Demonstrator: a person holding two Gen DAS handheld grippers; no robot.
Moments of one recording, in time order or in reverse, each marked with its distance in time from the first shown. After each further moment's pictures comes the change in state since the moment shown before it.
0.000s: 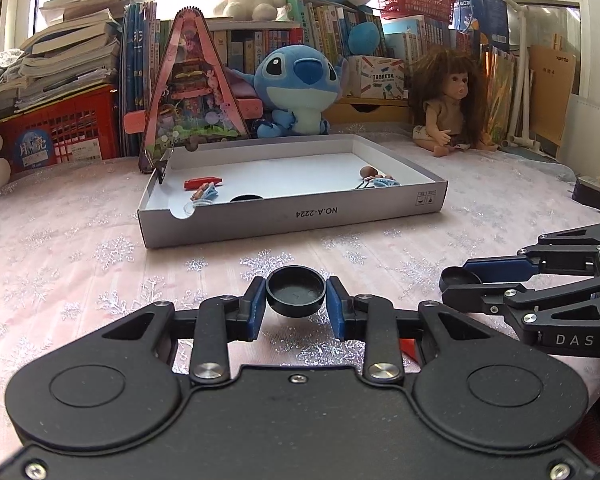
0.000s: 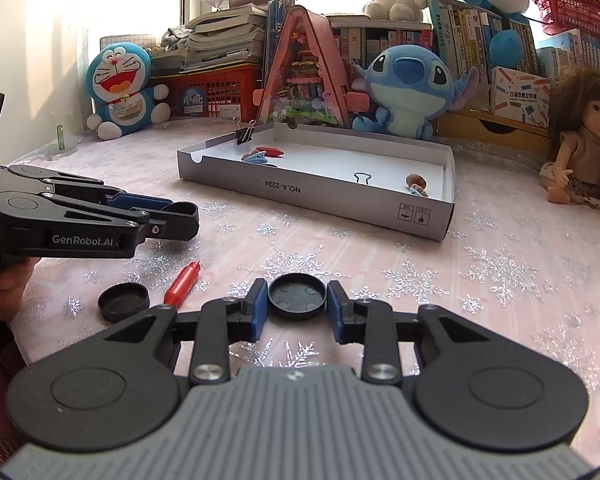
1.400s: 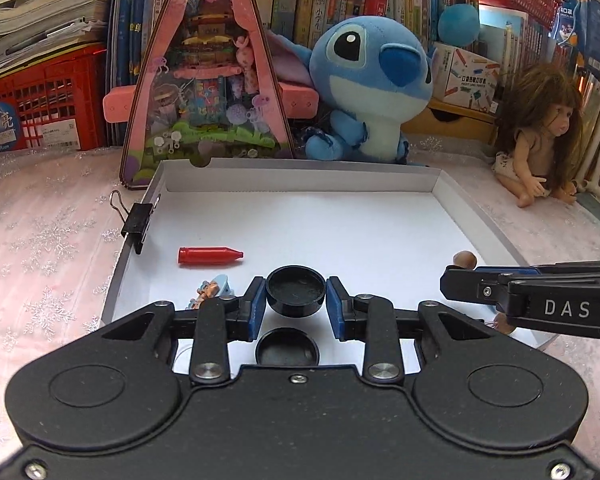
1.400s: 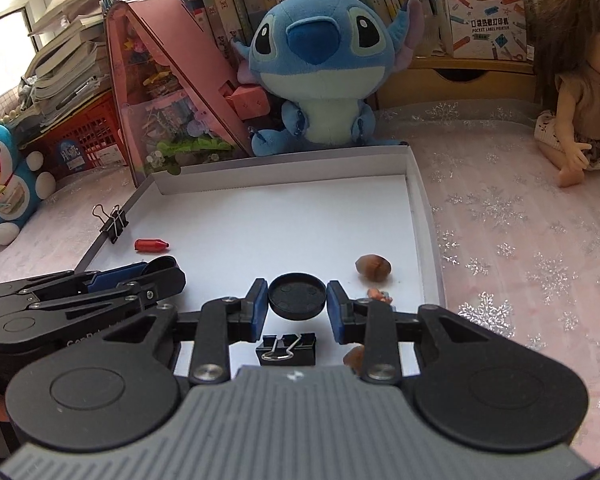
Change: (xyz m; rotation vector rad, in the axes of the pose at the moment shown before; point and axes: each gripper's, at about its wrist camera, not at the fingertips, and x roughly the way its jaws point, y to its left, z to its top) left arm 0.165 0.045 0.108 -0.158 0.165 0.048; right arm 0.142 -0.082 0.123 0.344 0.192 -0.122
